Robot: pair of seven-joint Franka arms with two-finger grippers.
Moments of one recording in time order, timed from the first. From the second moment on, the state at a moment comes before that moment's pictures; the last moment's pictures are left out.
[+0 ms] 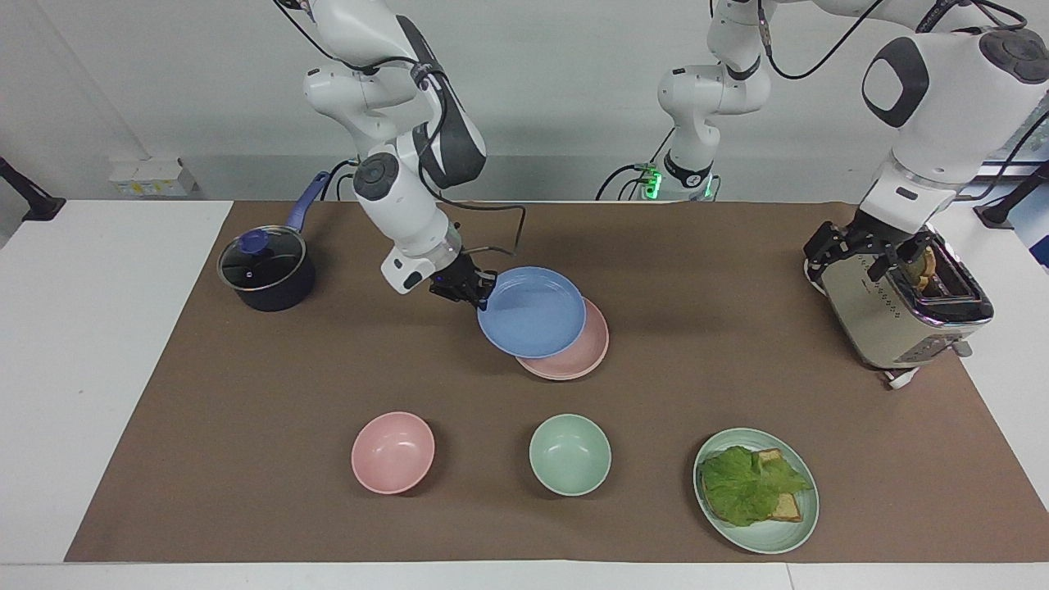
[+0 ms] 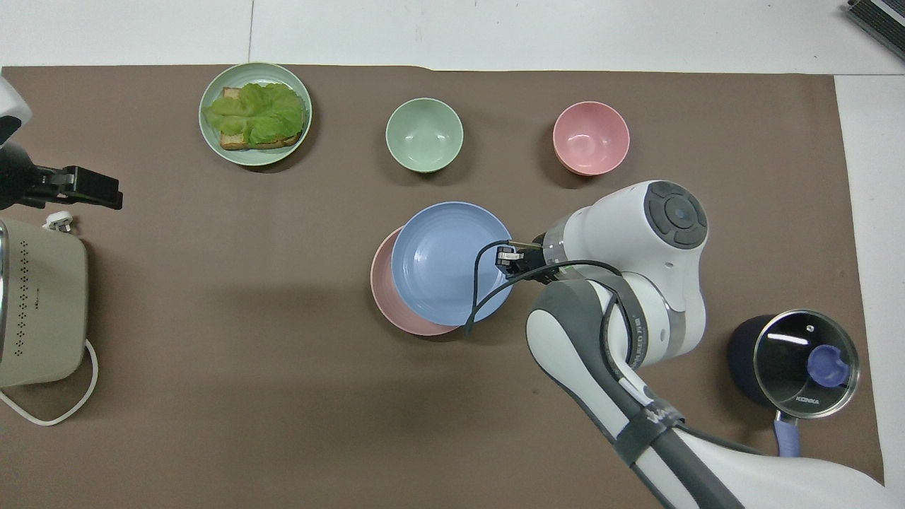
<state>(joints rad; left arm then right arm) -0.03 0.08 0.02 -1.60 -0.01 1.74 0.06 0.31 0.22 0.09 -1.96 0.35 2.22 0.37</state>
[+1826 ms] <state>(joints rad) -0.03 0.08 0.02 -1.60 -0.01 1.74 0.06 0.26 0.14 0.07 -1.94 0.12 2.11 0.40</state>
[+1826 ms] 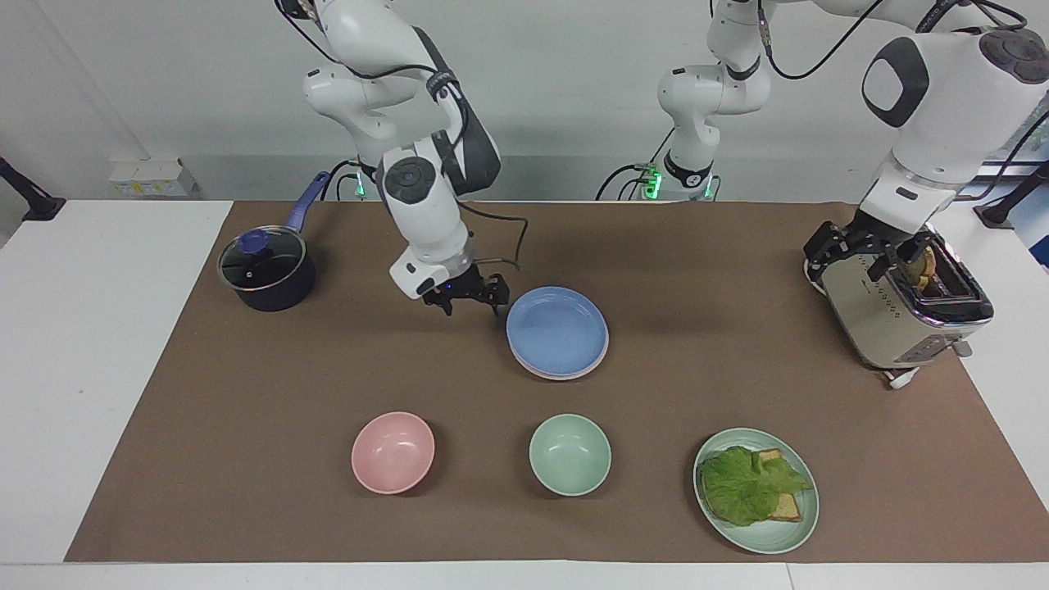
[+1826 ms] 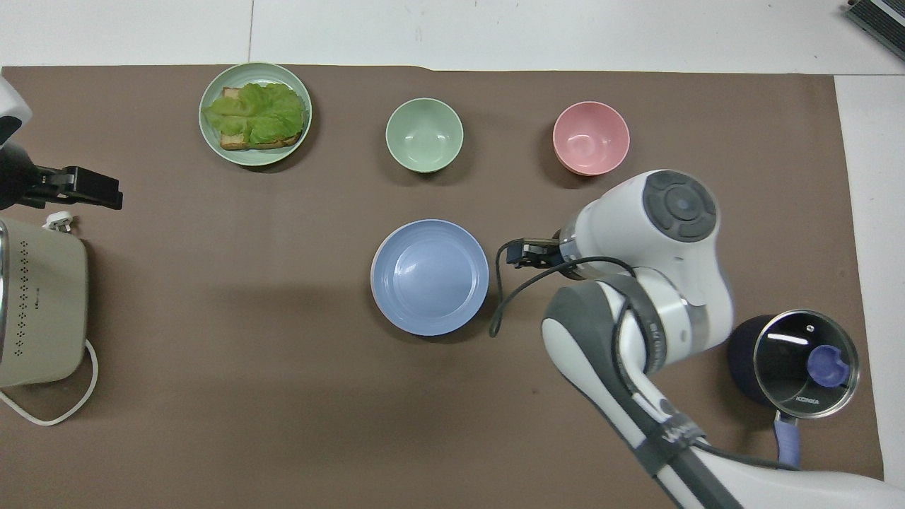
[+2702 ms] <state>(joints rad) -0.03 0.08 0.02 -1.60 -0.01 1.74 0.06 -0.03 -0.01 0.06 -1.70 -0.02 1.76 0.23</state>
